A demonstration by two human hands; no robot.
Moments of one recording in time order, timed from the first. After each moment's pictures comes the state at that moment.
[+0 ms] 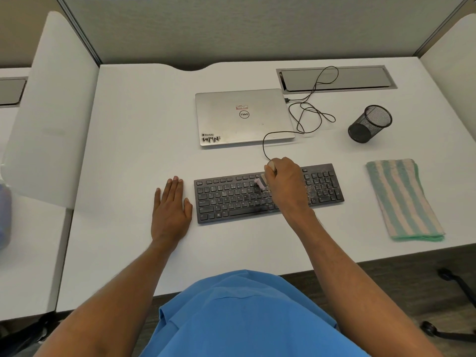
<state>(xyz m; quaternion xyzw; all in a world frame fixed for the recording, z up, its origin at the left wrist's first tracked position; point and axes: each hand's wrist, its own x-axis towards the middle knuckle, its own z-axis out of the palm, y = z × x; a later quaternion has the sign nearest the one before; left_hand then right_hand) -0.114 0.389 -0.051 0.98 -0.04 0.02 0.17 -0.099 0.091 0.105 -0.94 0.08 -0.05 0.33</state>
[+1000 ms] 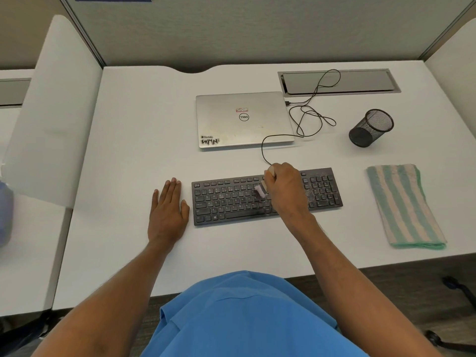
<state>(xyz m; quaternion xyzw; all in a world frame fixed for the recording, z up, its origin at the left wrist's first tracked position) -0.113 0.389 -0.052 0.98 -0.04 0.01 0.17 -0.098 0.080 0.100 -0.95 0.08 -0.02 0.29</state>
